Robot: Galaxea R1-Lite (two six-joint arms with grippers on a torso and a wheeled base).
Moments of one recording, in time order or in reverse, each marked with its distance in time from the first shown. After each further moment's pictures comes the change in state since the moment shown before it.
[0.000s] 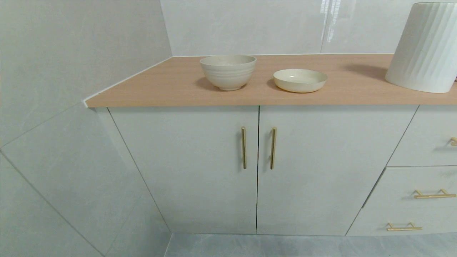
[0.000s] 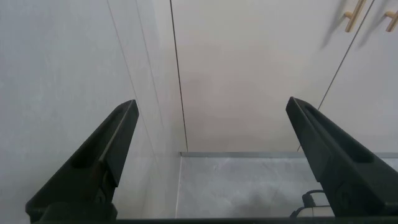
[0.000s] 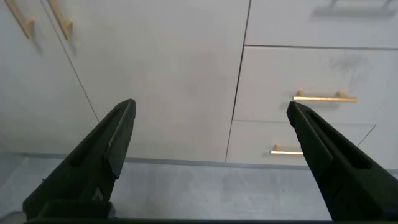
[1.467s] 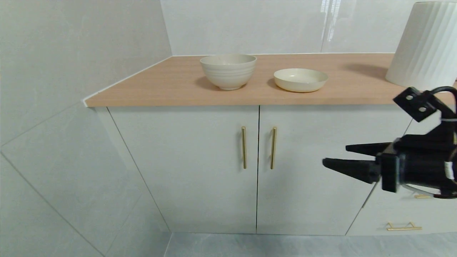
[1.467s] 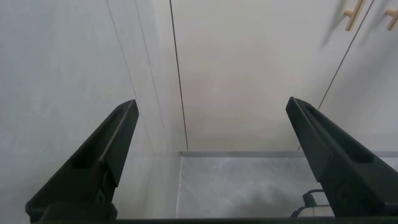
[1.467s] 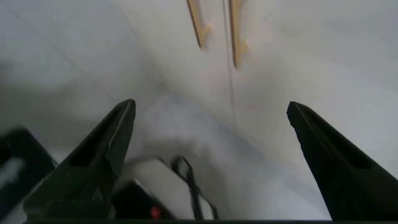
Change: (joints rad) left arm -0.001 0.000 0.000 0.000 -0.001 0.006; right arm 0.479 1.353 -0.813 -0.220 0.244 0.126
